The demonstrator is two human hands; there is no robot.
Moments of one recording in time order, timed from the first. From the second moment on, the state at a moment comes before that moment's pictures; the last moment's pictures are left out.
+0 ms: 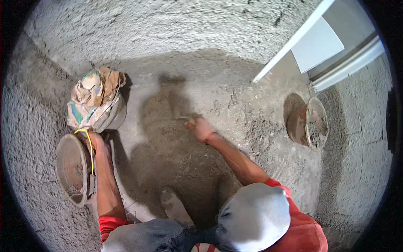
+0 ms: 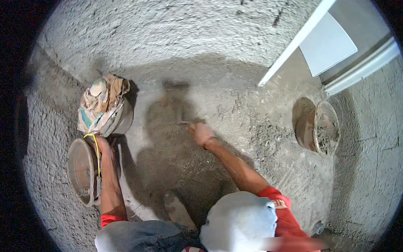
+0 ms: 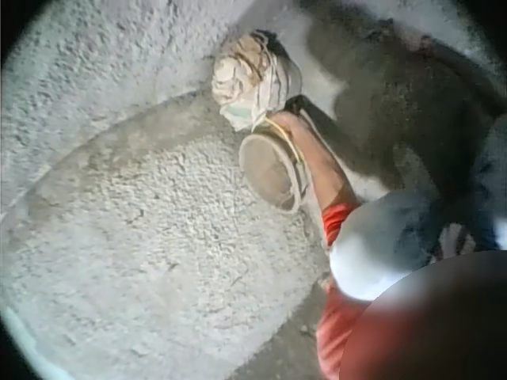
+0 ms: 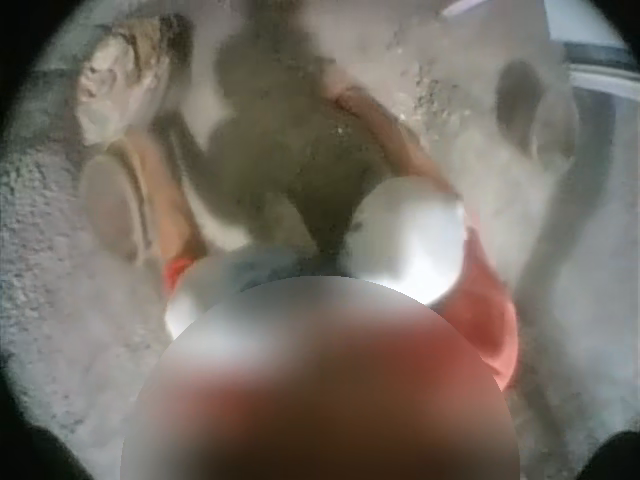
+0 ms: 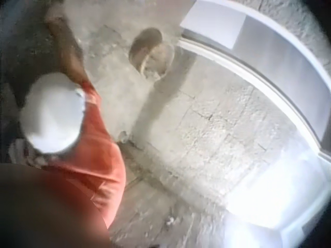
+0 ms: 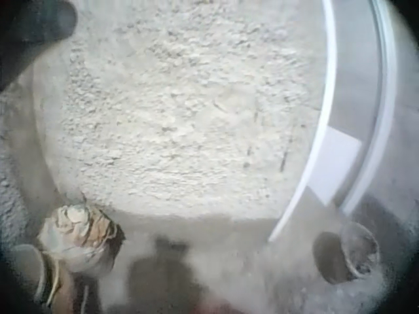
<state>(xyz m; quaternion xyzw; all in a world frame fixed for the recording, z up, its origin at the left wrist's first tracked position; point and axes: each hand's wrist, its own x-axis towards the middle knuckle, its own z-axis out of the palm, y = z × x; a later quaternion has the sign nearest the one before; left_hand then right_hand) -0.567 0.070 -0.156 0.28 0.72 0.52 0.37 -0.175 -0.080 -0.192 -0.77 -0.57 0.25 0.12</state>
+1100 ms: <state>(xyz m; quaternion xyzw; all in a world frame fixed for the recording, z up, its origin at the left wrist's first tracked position) -0.584 0.079 -0.192 0.29 0.71 0.55 0.33 -0.134 -0.169 -0.178 -0.81 -0.49 0.30 0.12</state>
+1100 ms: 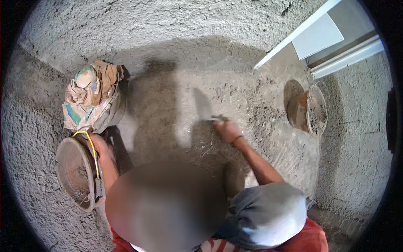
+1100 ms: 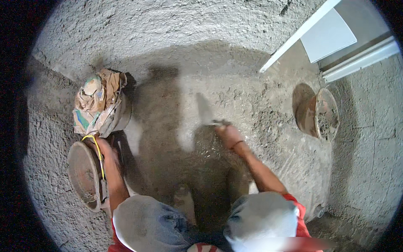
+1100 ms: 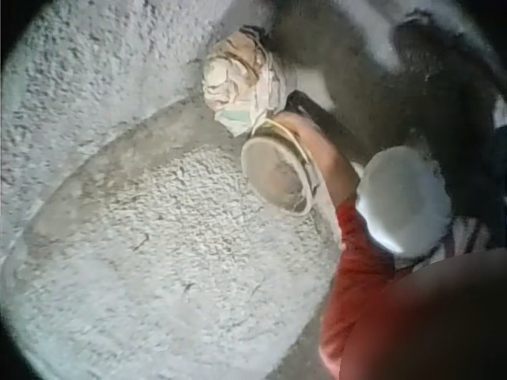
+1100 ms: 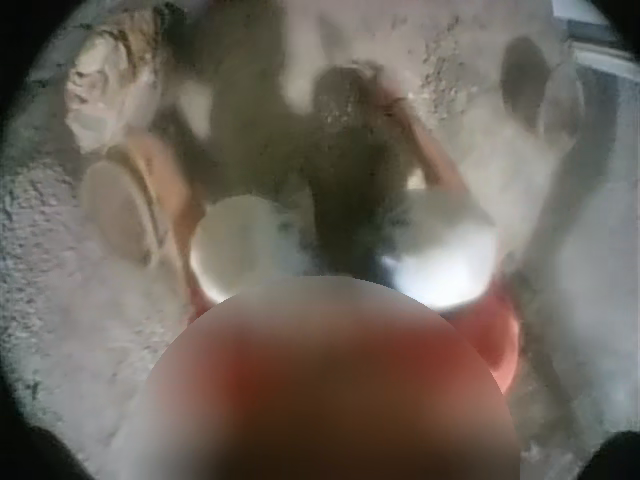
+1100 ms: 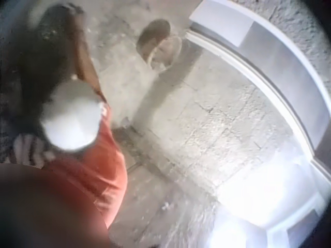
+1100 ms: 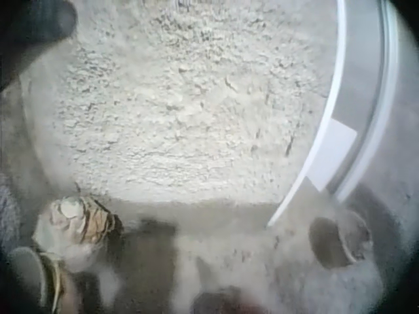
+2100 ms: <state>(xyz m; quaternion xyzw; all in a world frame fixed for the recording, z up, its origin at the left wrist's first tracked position) -0.560 0.061 -0.161 0.28 0.67 0.58 0.38 -0.250 -0.155 -0.144 -0.75 -0.60 0.23 -0.13</state>
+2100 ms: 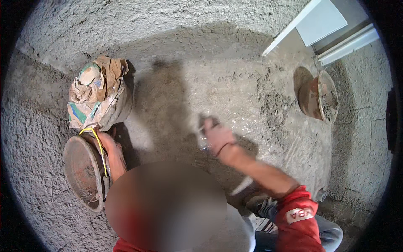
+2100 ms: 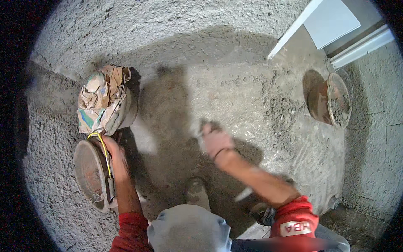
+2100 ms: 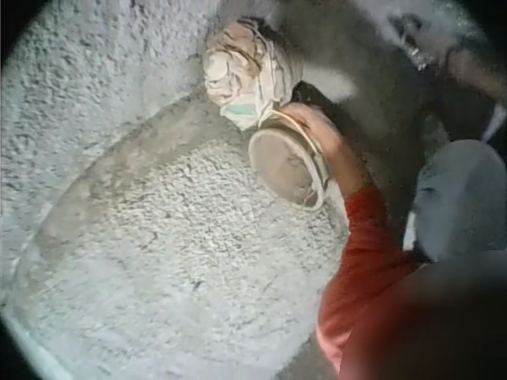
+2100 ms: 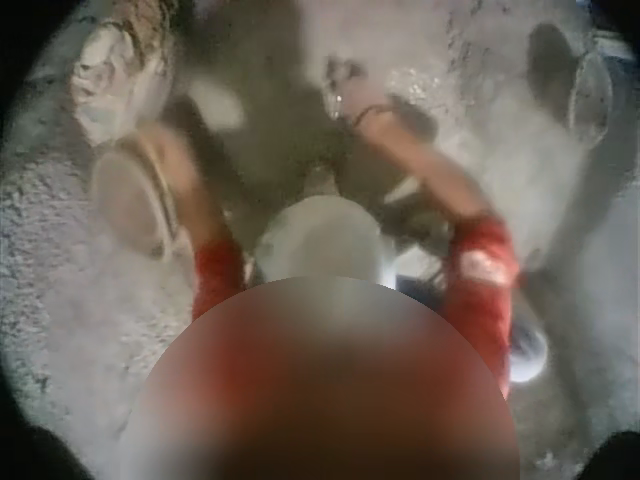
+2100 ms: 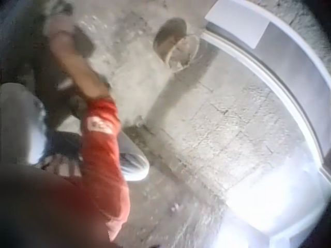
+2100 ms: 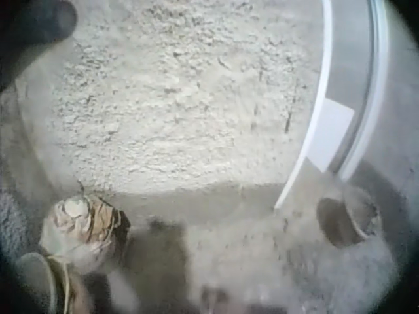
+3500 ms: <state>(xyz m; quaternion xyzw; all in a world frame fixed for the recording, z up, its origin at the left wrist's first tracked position) -0.575 0.046 -0.199 0.26 0.69 0.57 0.35 -0.223 -0.146 -0.169 -0.85 -0.51 0.17 0.00</state>
